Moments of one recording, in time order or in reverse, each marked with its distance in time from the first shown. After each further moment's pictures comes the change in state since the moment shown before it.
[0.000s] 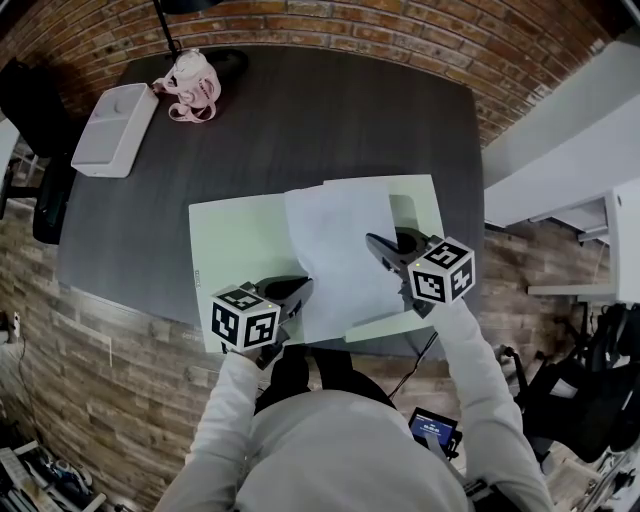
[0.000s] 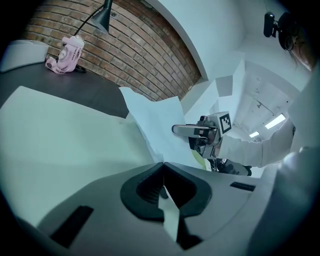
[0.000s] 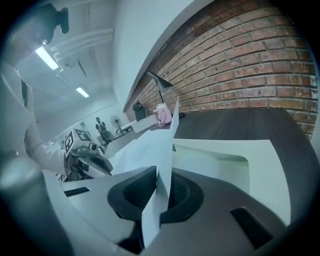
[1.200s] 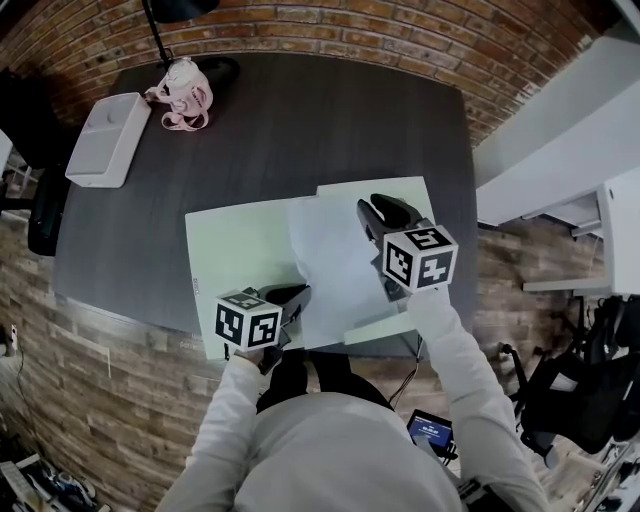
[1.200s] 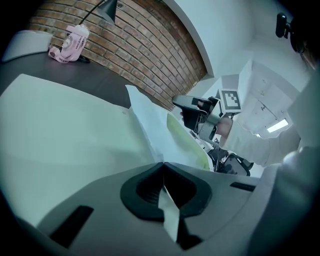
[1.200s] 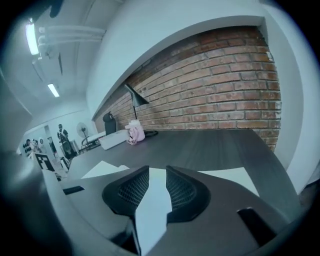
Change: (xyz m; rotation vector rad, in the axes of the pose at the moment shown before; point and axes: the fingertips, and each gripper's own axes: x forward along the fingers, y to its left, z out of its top) left arm 0.007 0.007 -0.014 -0.057 0.062 0.005; right arm 0.004 -0.037 0.067 0.060 -0.170 -0.378
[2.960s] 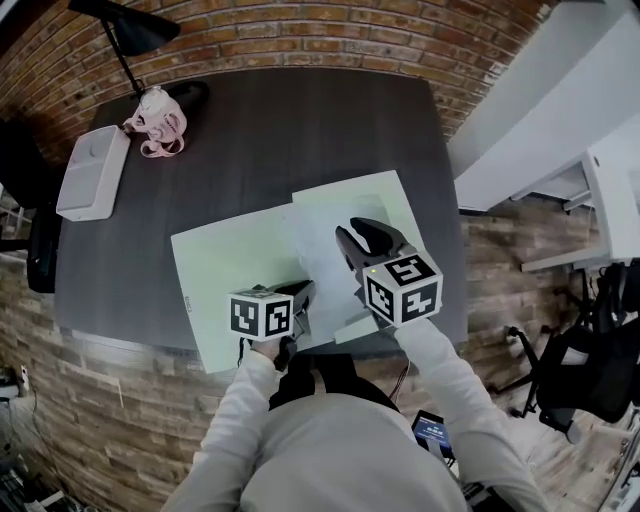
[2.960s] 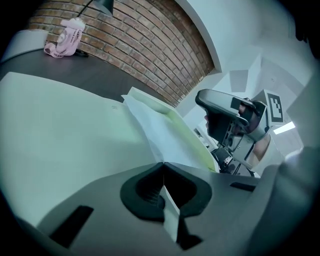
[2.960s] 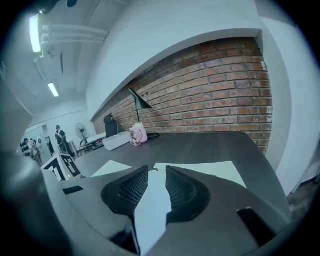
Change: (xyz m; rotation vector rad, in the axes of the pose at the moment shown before) left arm 0.037 -0.008 0.009 -0.033 0.045 0.051; right arm -0.051 0.035 -0.010 -0.010 -0.021 -0.033
